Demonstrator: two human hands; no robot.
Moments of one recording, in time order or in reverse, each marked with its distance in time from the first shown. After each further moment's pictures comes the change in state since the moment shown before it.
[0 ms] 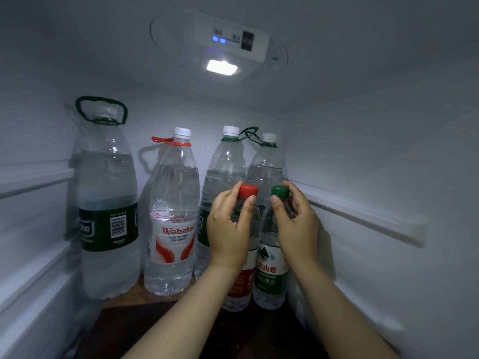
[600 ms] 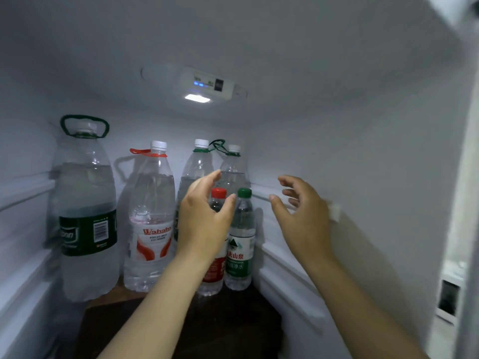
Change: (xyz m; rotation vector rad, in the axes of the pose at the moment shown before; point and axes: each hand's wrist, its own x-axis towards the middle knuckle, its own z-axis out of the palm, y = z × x) left_hand 0.003 0.083 -0.056 0.014 -0.228 -0.003; right_hand -0.034 -0.098 -0.074 -0.461 0.055 -0.156
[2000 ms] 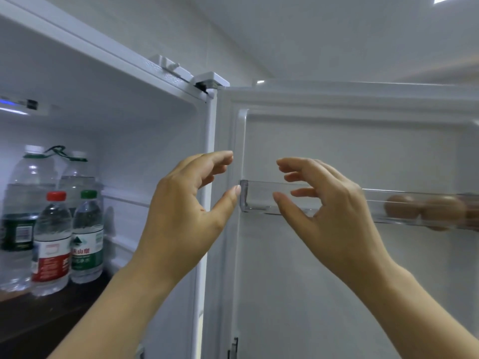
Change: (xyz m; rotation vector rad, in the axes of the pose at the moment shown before) left_hand -0.125 0.279 0.006 -0.485 -0.279 0.331; right_hand -0.106 -0.117 -0.349 -0.534 0.107 -0.337
